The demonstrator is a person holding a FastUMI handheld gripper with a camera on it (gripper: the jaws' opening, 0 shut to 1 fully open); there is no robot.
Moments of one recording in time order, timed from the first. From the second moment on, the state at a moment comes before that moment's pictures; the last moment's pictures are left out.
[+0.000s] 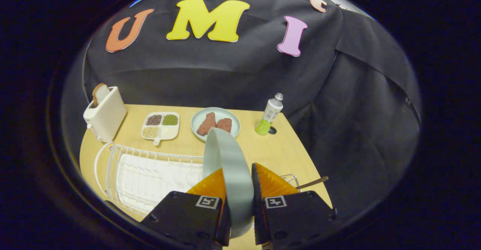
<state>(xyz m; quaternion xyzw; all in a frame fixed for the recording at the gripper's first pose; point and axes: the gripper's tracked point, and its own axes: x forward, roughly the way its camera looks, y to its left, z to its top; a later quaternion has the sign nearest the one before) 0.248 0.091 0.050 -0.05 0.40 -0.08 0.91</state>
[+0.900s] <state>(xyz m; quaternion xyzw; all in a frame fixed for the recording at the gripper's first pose) 0.036 0.116 -0.059 0.20 0.44 0.17 0.86</state>
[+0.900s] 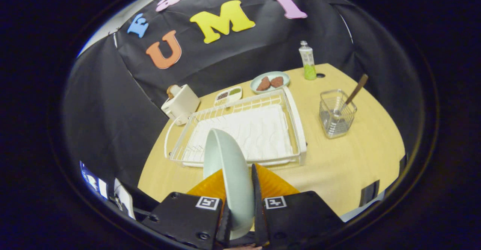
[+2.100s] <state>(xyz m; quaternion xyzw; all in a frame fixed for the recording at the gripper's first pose) 0.030 0.107 -0.171 0.33 0.47 0.17 0.80</state>
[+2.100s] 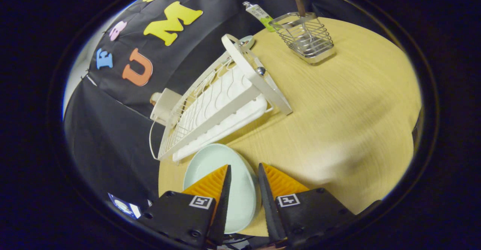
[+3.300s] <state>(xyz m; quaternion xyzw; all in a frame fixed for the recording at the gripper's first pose) 0.135 -0.095 -0.065 0.03 0.12 0.01 0.99</state>
